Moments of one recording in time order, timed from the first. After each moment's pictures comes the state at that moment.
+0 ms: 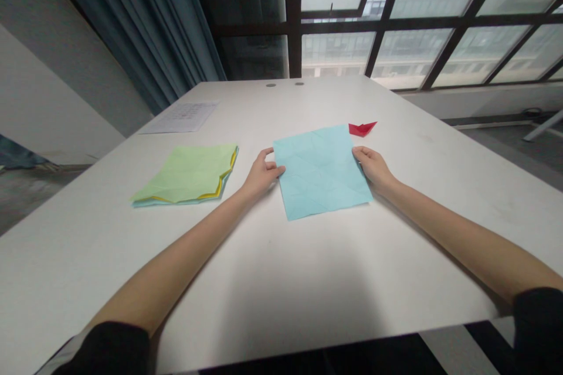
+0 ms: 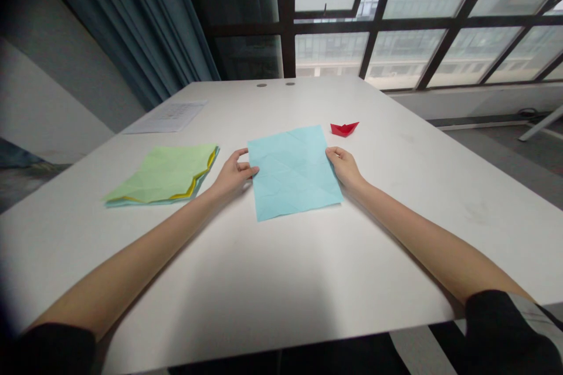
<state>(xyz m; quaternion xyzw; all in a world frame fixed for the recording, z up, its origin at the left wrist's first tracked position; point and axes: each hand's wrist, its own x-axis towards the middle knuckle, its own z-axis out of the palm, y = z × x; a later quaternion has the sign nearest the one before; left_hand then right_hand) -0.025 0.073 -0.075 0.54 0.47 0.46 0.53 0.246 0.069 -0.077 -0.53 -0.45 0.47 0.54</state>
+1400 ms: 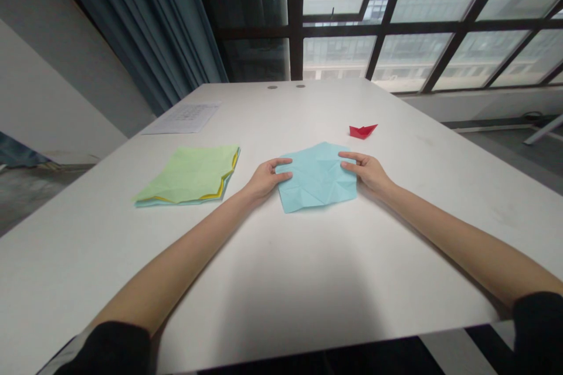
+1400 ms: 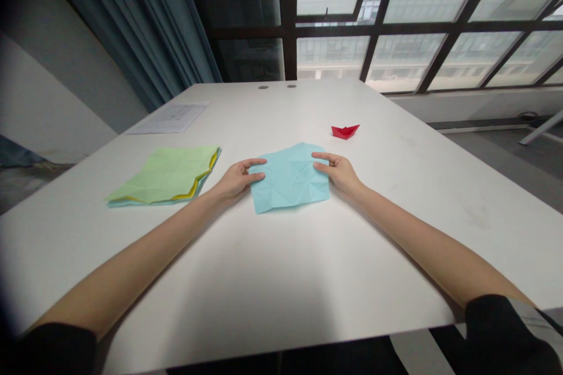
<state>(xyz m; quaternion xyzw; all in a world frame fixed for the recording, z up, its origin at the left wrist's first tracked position) -0.021 0.068 -0.071 0.50 0.43 0.44 0.61 0.241 0.061 -0.073 -0.45 -0.47 0.56 0.52</state>
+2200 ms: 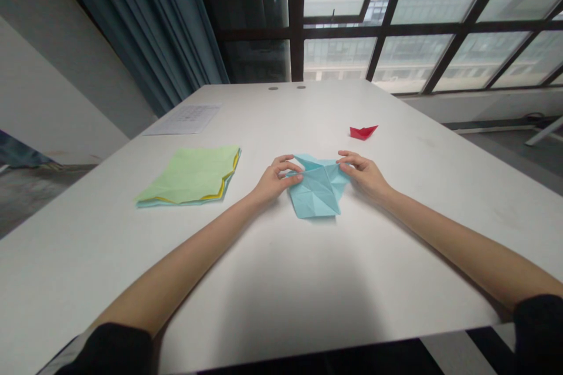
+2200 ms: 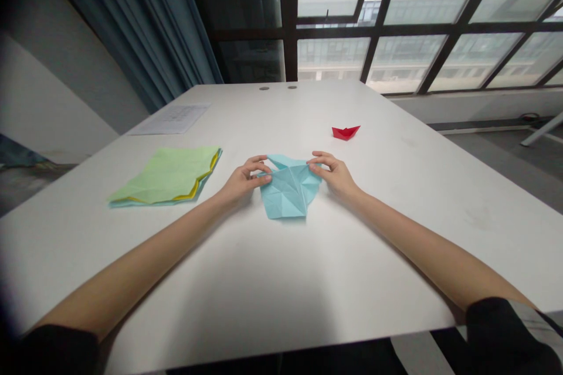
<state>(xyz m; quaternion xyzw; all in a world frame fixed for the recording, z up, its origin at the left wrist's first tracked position) -0.014 0.056 -0.059 0.66 0.42 0.43 0.45 0.236 0.063 -0.080 -0.43 -0.59 0.42 0.54</state>
